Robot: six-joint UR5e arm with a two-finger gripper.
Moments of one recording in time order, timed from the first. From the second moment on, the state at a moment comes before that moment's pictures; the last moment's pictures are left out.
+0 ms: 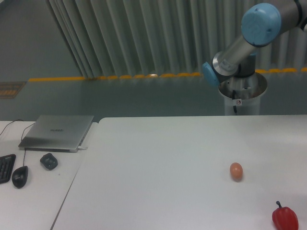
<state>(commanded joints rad) 2.82 -2.25 -1.29 -0.76 1.60 0.04</state>
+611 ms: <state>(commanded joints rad) 2.82 -2.24 -1.28 -0.76 1.60 0.02</state>
